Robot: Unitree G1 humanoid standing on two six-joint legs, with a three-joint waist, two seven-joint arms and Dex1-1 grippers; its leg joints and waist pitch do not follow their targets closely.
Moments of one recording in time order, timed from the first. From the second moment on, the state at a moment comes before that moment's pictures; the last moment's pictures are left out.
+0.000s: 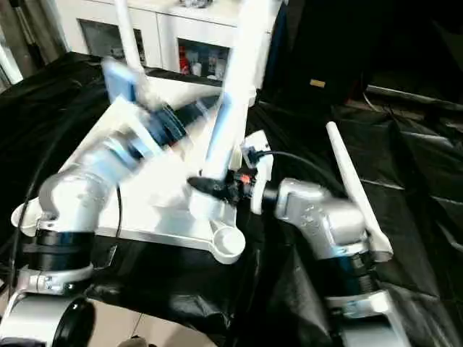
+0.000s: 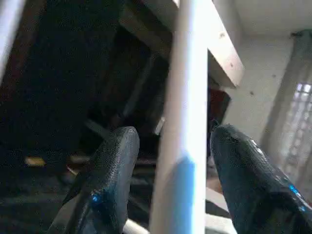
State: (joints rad) left arm -0.67 0.12 0.14 0.07 -0.67 0.48 -0.71; right arm -0.51 -0.21 0.05 0.10 0.55 0.70 0.76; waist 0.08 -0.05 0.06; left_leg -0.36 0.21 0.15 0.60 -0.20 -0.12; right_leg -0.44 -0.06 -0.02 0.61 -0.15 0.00
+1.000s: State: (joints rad) left arm -0.47 0.53 -0.45 0.22 -0.12 0.23 -1.16; right arm -0.37 -0.24 0.03 0.15 0.32 0.45 0.55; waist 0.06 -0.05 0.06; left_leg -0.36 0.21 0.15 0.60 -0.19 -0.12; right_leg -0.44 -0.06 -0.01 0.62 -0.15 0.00
